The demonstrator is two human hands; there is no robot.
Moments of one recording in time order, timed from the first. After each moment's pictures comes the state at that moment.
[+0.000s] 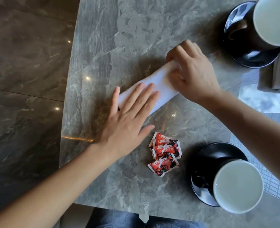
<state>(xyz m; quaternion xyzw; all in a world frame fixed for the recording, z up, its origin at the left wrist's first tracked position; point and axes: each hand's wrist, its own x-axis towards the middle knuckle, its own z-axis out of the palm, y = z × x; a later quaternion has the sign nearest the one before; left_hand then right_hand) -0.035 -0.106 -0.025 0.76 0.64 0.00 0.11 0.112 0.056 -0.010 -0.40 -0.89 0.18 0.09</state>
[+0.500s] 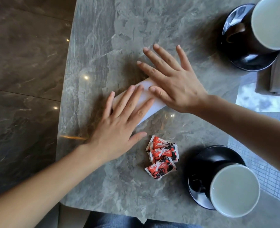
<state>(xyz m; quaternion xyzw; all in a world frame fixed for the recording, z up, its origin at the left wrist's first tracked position) -0.048 -0.108 -0.031 0.78 0.62 -0.02 0.10 0.106 0.051 -0.021 -0.25 -0.96 0.08 -0.05</state>
